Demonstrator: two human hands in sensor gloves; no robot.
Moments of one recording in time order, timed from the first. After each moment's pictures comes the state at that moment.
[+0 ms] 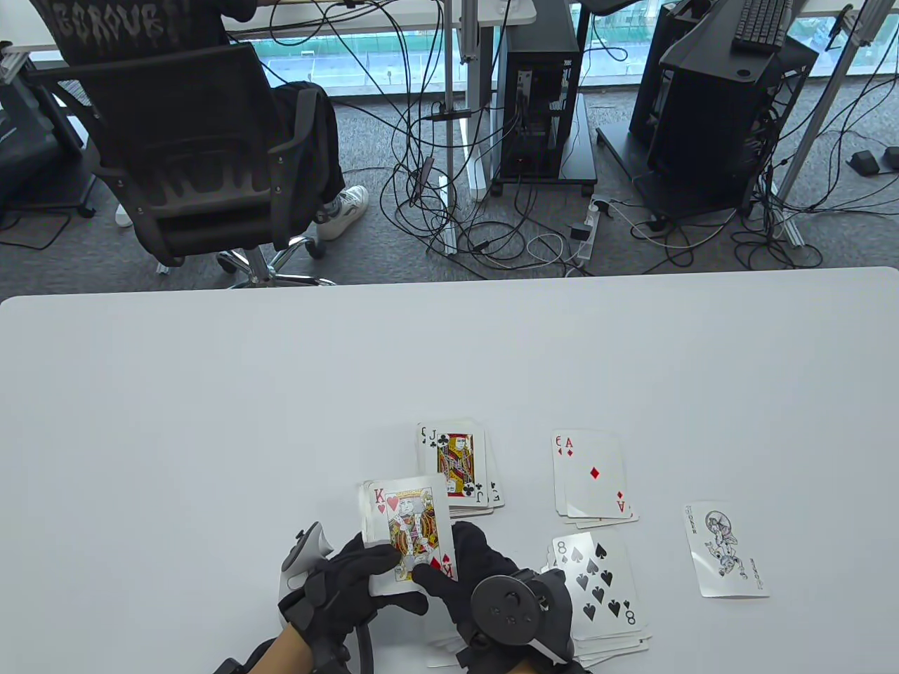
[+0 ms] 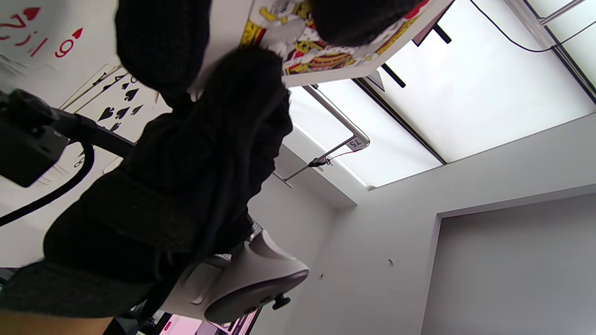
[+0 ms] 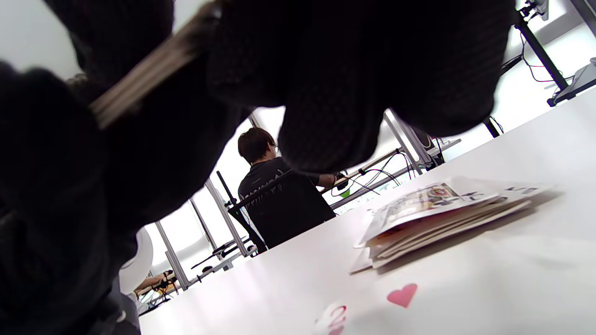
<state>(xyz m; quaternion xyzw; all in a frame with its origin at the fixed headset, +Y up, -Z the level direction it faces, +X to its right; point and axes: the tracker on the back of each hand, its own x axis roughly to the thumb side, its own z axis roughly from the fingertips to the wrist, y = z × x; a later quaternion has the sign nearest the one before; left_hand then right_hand) -0.169 -0.789 -0.238 -0.36 -0.17 0.82 0.40 0.032 -0.727 -0.207 0.16 -0.15 0.92 0.33</state>
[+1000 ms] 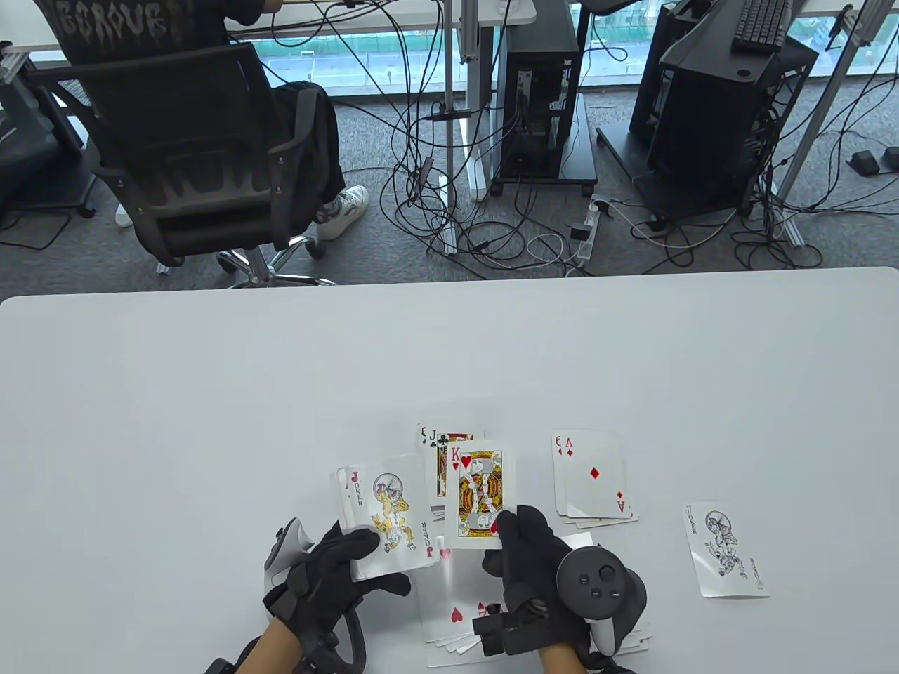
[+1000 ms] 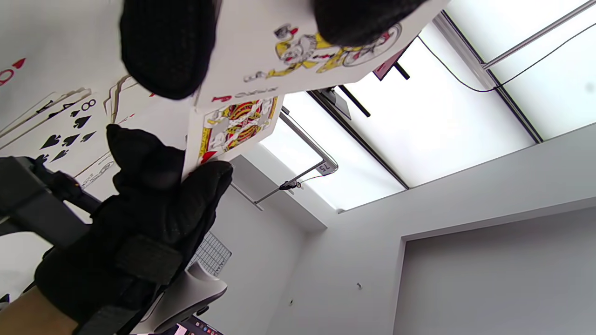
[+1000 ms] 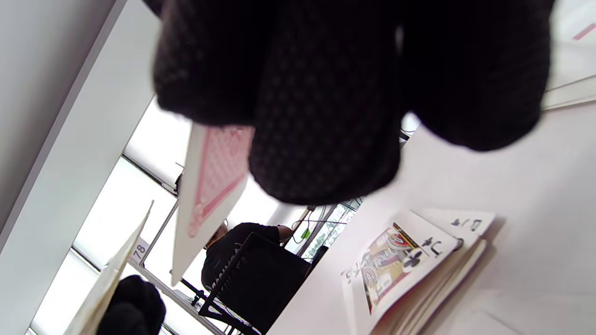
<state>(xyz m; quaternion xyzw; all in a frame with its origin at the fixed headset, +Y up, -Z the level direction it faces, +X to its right) -0.194 -0.793 -0.251 -0.30 -0.14 0.86 0.39 0.095 -0.730 -0.223 0.01 -0.14 0.85 0.50</state>
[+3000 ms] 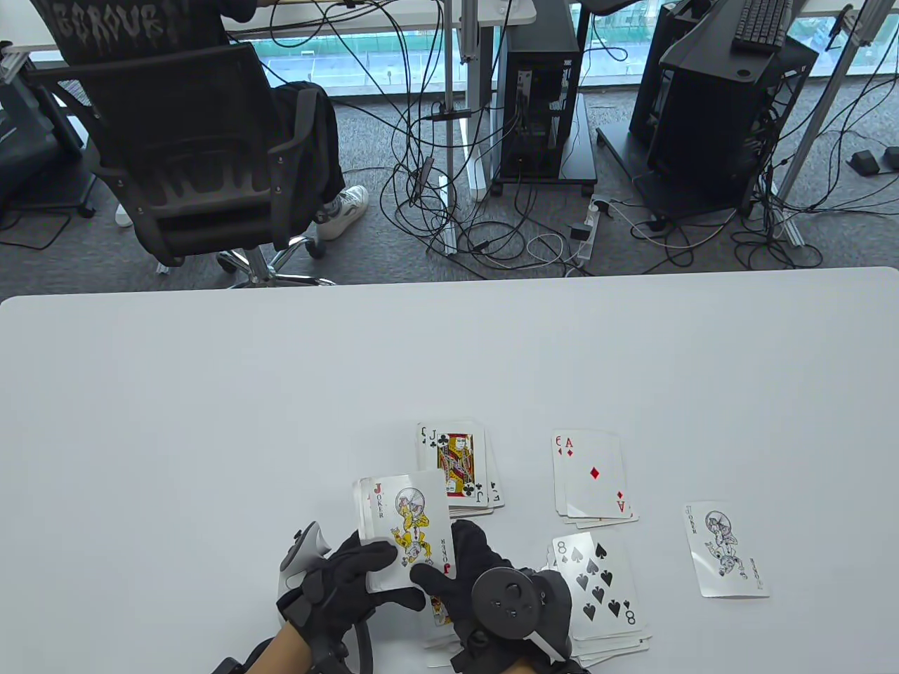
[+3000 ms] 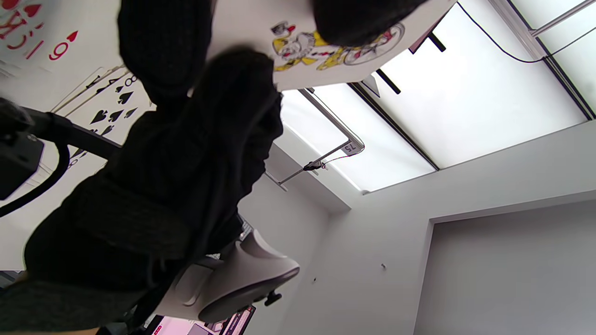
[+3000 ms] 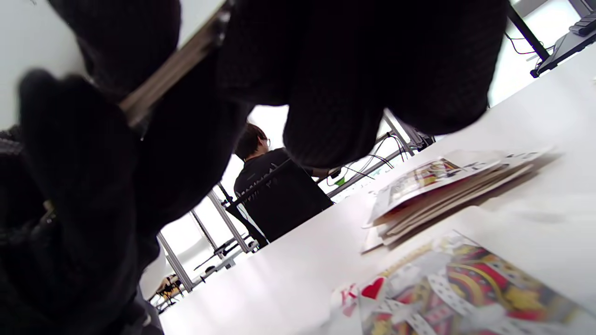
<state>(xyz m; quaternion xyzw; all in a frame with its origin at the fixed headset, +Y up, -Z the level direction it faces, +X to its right) -0.171 -0.795 -0.240 -0.35 -0.17 0.83 0.39 0.030 -0.731 -0.208 0.15 -0.13 0.91 0.37</state>
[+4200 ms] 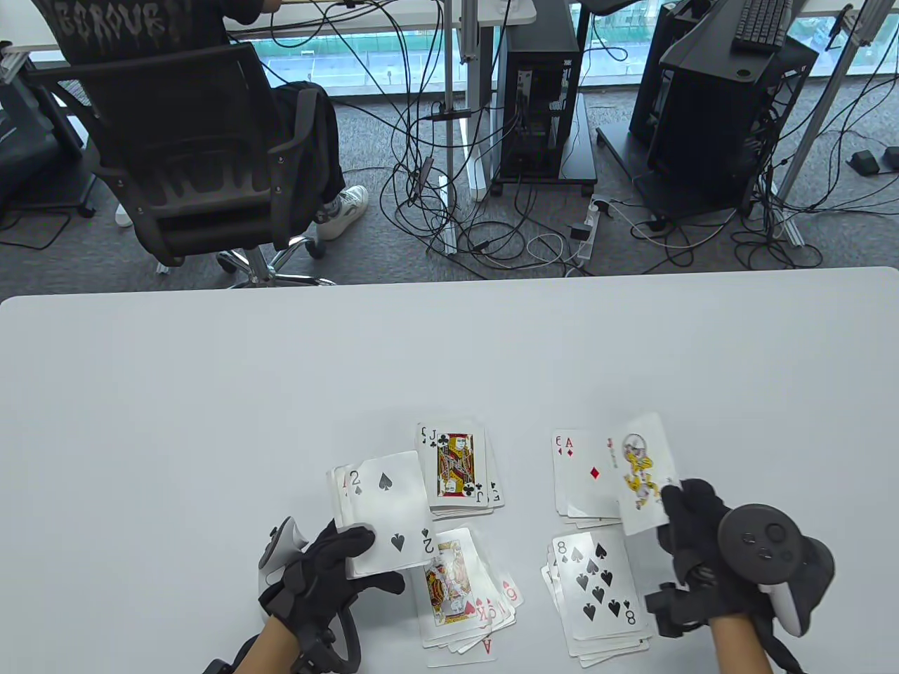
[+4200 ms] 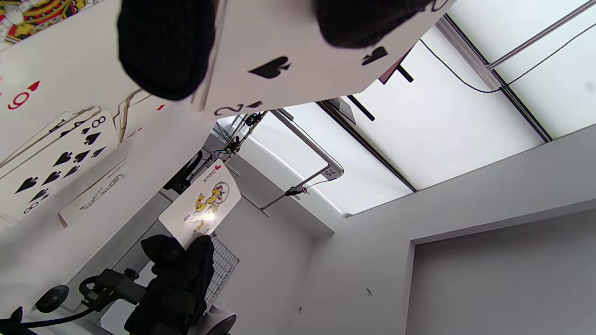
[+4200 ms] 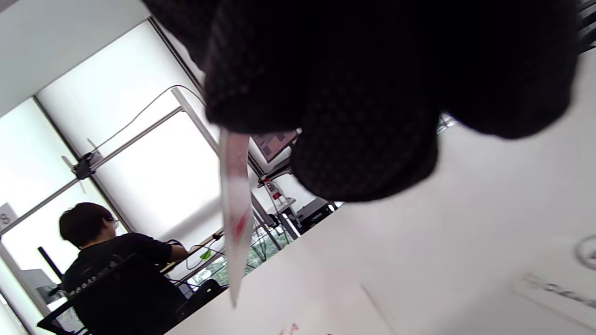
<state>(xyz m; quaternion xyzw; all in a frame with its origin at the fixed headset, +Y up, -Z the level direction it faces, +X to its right) -0.197 -0.795 -0.251 -0.30 -0.14 0.85 0.41 0.281 -0.668 -0.218 -0.10 -0.13 0.93 0.32</state>
